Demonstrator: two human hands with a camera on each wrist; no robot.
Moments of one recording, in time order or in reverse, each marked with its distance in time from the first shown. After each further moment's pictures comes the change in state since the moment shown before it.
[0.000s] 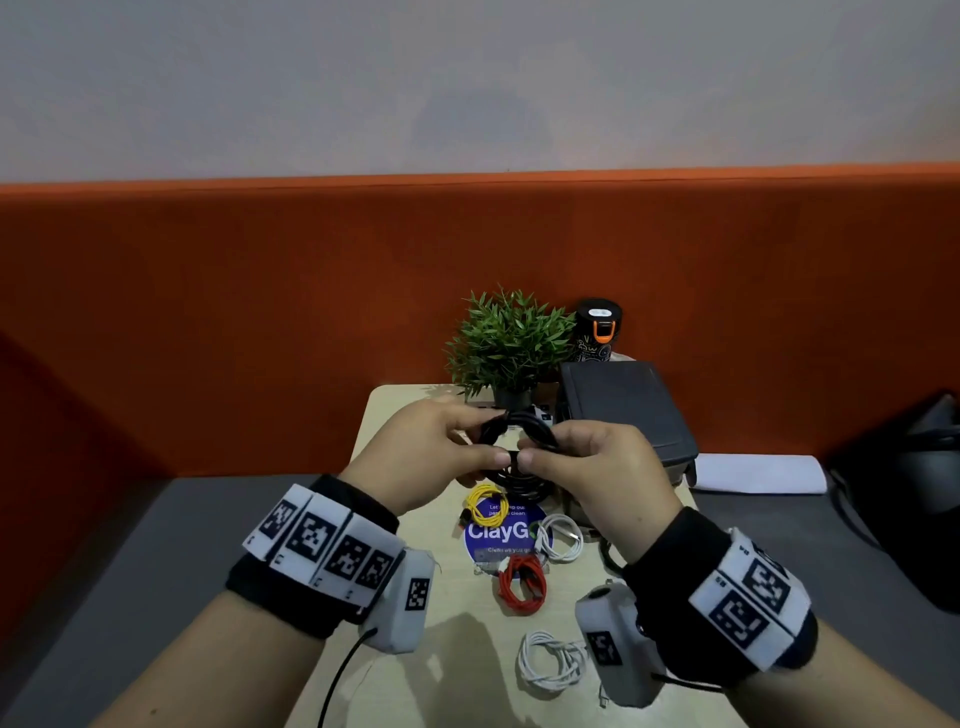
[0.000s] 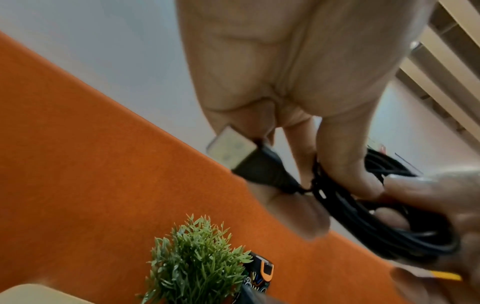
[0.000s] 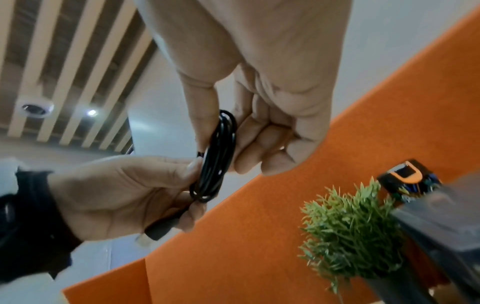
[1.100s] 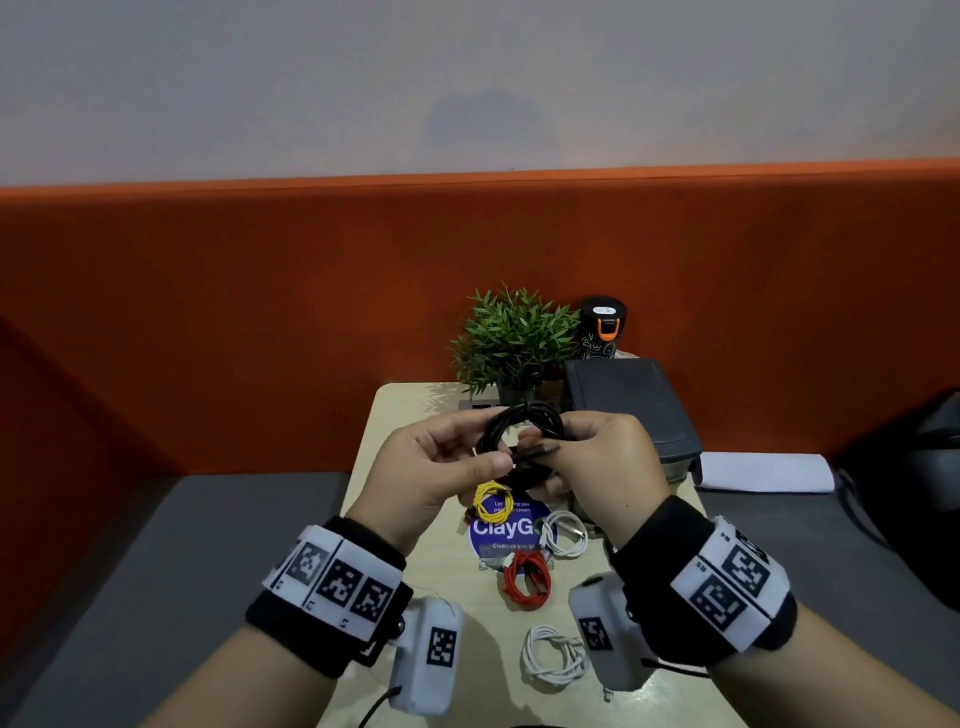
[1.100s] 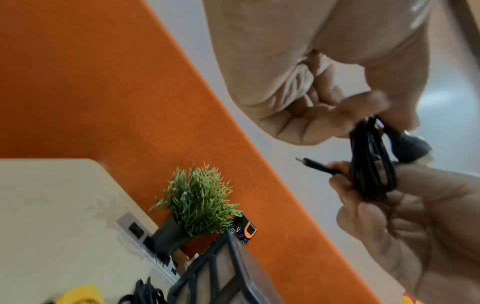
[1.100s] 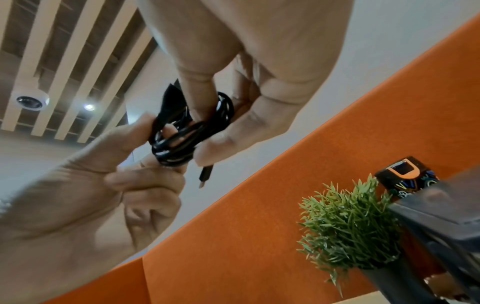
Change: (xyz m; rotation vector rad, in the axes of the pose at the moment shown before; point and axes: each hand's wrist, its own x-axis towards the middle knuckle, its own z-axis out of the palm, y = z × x) left_hand -0.024 -0.017 0.025 -0.742 0.158 0.091; right_hand 0.004 -0.003 0.007 0.107 0.033 0.068
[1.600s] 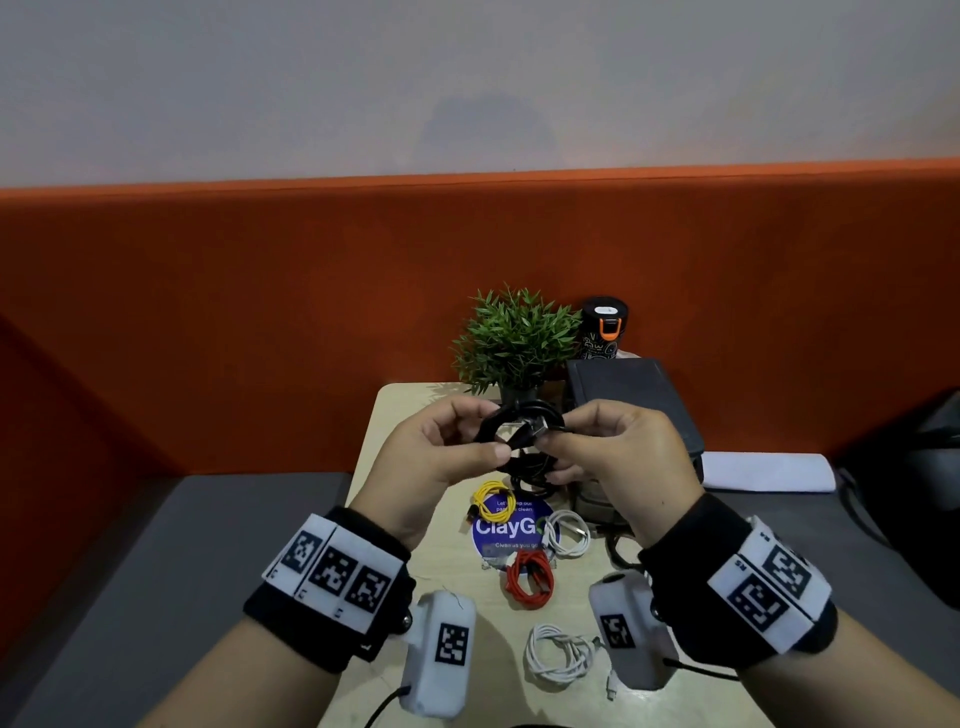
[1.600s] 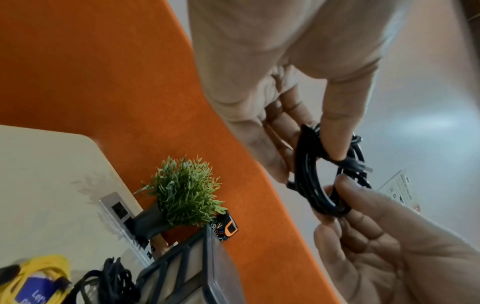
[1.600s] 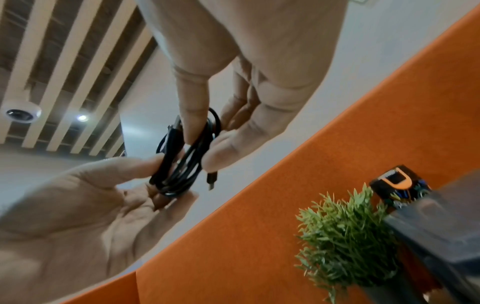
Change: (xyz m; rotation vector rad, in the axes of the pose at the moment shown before) left_hand 0.009 0.001 -0.002 0.000 0.059 -0.085; right_hand -0.004 -0.004 -0.012 0.052 0.005 -0.082
